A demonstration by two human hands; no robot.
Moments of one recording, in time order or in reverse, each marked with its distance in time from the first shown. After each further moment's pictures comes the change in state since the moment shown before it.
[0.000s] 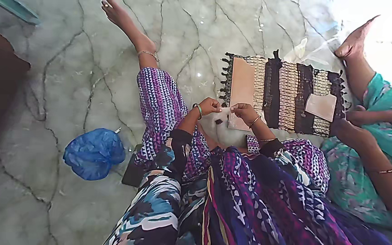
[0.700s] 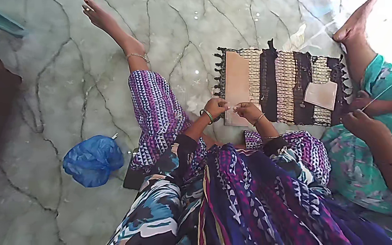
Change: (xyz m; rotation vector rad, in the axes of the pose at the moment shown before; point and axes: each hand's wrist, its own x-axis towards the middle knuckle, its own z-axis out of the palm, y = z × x) left_hand 0.018 0.016 0.058 0.001 0.287 -0.021; right_hand -0.009 0.016 -0.034 0.056 -0.004 0.130
